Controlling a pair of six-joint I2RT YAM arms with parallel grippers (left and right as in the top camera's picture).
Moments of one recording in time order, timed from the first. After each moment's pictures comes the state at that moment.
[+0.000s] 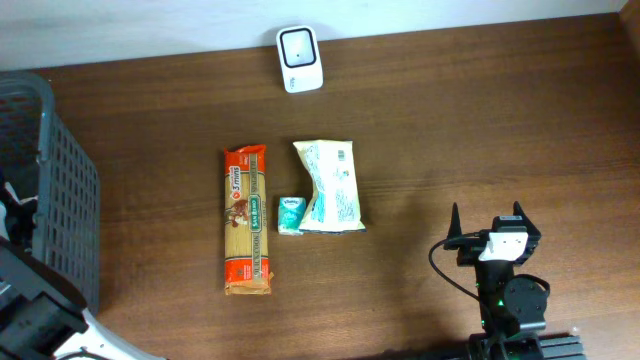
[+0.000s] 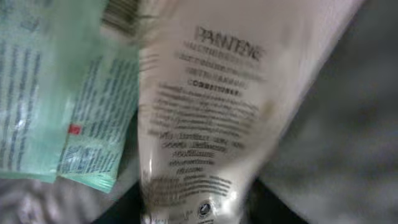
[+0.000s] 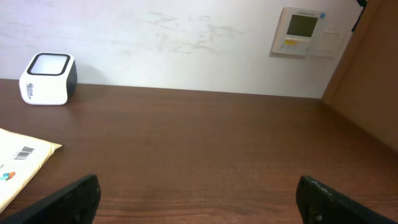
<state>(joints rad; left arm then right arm) 0.68 2.11 1.62 -0.90 -0.23 0.11 -0.02 0.01 0.01 -0.06 0.12 -0.10</state>
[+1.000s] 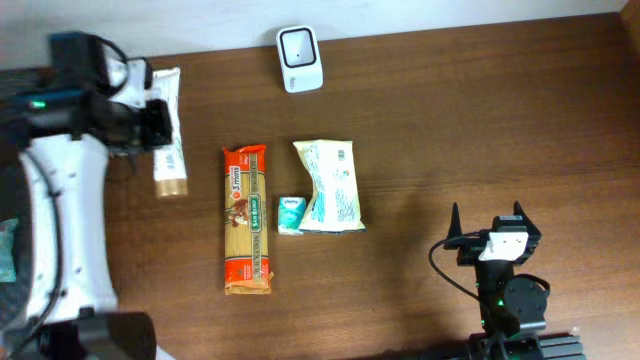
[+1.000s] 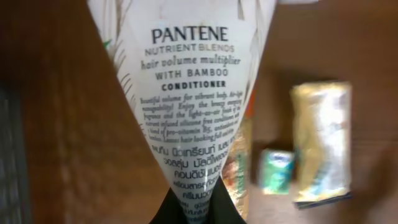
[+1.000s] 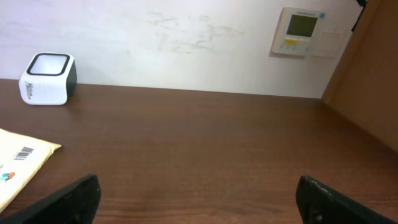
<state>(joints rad) 0.04 1.76 1.90 -1.28 0.18 -0.03 -0.02 0.01 0.01 -0.06 0.12 -0.11</state>
